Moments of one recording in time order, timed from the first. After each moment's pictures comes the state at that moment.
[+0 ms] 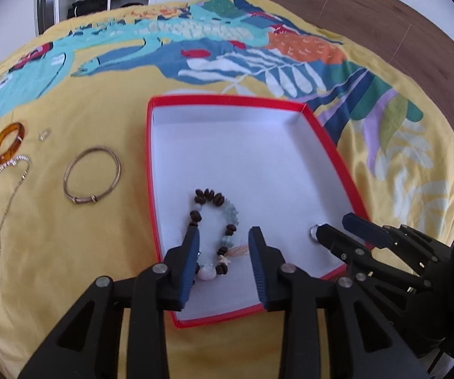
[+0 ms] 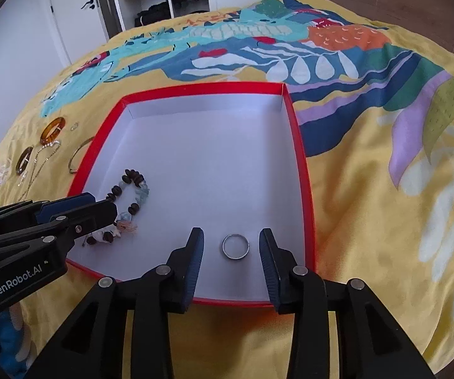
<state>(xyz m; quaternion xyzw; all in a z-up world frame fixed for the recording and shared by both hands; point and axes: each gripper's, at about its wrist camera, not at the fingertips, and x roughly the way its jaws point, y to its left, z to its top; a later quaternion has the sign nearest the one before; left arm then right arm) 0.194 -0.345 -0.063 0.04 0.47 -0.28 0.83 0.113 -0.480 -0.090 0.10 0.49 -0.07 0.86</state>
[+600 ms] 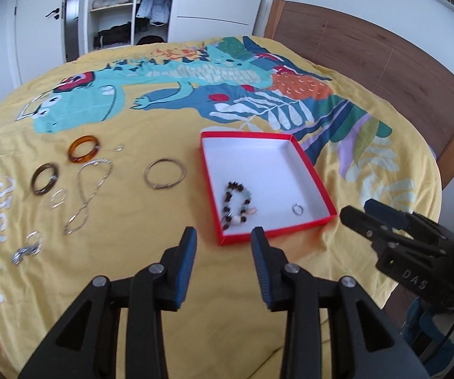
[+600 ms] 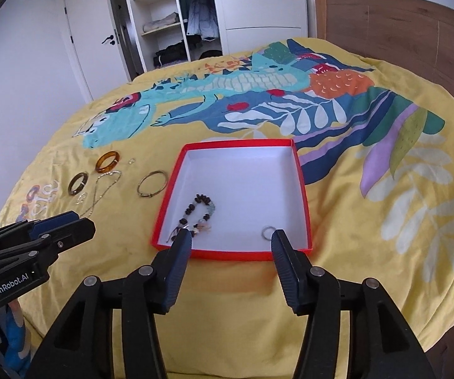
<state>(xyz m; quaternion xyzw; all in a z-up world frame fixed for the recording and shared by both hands) 0.097 -0.246 0.027 0.03 0.42 -0.25 0.87 0.035 -0.433 0.016 0.12 0.42 -0.05 0.90</state>
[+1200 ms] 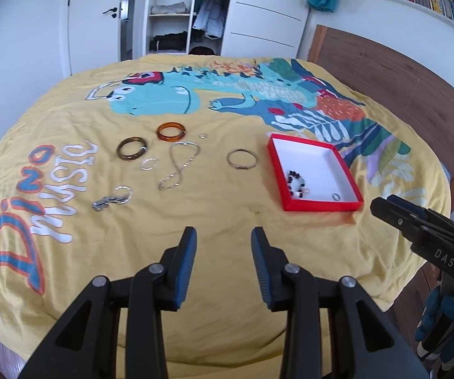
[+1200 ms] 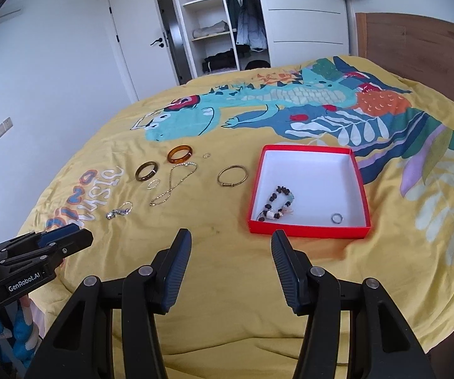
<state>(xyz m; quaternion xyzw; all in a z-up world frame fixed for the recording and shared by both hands) 0.019 -0.109 0.051 -0.01 0.40 -0.16 0.90 -0.018 -0.342 0.058 0.11 0.39 0.03 0.91</state>
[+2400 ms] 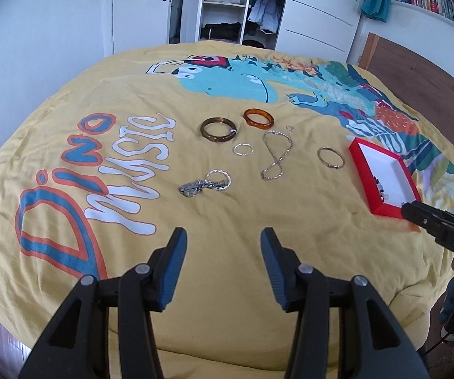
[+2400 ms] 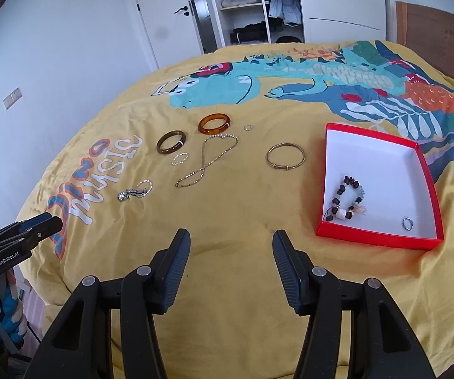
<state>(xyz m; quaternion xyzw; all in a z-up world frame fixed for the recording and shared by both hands) 0.065 0.018 0.000 -0.03 0.42 -0.08 0.90 0.053 -0.266 0.009 0.09 0.44 0.08 0.89</state>
